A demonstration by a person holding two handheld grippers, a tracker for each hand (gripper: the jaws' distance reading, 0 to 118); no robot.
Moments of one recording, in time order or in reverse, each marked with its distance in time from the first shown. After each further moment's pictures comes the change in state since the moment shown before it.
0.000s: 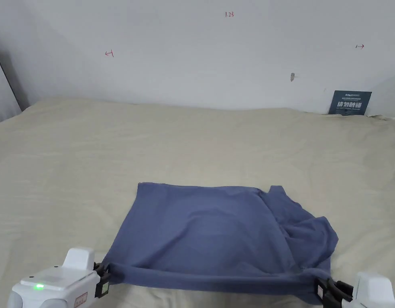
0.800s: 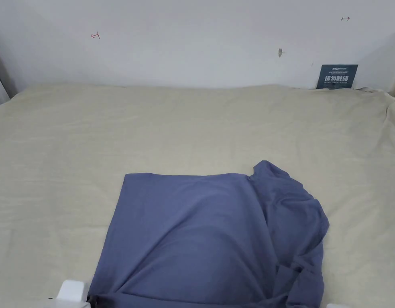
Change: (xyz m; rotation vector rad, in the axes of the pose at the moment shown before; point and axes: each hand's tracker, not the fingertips) left arm 0.010 -0.102 -0.001 -0.171 0.059 -0.063; right arm -0.016 -0.114 0.000 -0.284 -0.111 -0.155
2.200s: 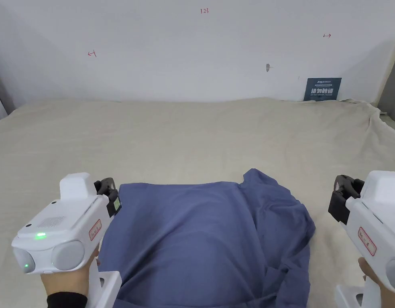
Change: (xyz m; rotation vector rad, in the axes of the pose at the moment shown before) left arm 0.052 0.158 0.136 0.662 -0.047 0.217; right arm -0.039 0.153 0.166 0.716 -0.151 0.144
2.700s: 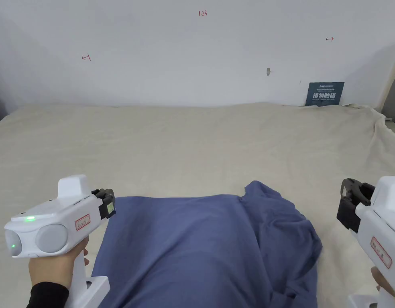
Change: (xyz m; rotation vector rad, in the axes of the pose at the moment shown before) left arm -0.034 0.027 -0.102 -0.221 -0.075 0.051; right arm 0.006 0.018 -0.053 0.002 0.010 0.027
